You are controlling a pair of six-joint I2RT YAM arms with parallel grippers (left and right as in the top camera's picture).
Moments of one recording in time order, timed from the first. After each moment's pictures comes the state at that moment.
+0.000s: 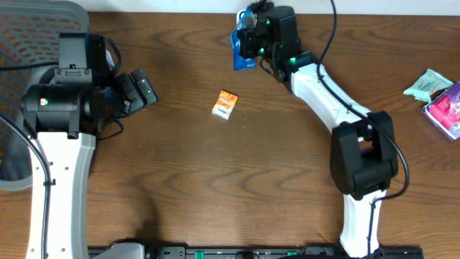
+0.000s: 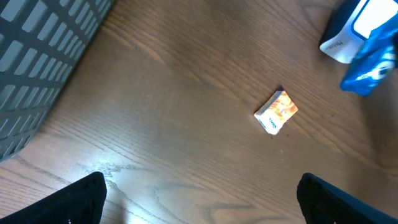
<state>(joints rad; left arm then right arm) -0.01 1.39 1.64 -1.32 0.05 -0.49 0.37 2.15 1.69 -0.04 -0.25 0.33</state>
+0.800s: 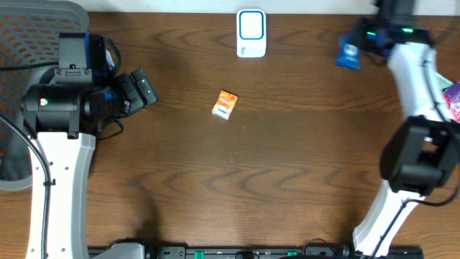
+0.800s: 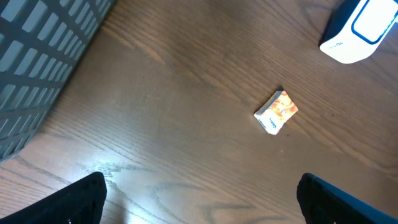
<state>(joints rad) -0.01 1.39 1.64 -1.32 0.05 -0.49 -0.15 2.13 1.90 -0.65 -0.20 0.31</state>
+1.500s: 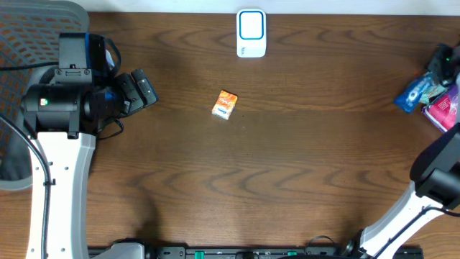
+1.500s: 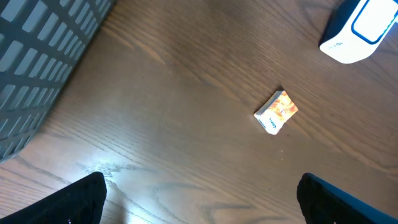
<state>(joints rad) -0.01 1.39 1.64 -1.32 0.05 -0.49 -0.49 2.13 1.90 -0.74 0.11 0.10</state>
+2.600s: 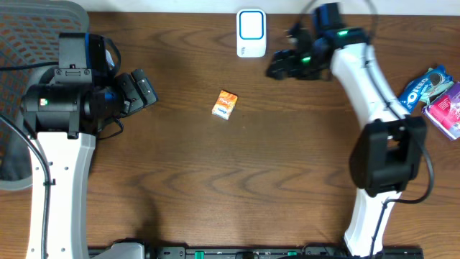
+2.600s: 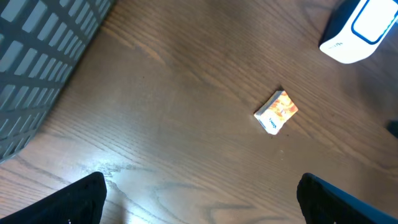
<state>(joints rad) -0.01 1.39 1.64 -1.32 0.05 -0.49 0.19 2.13 1.87 -0.94 -0.45 0.10</state>
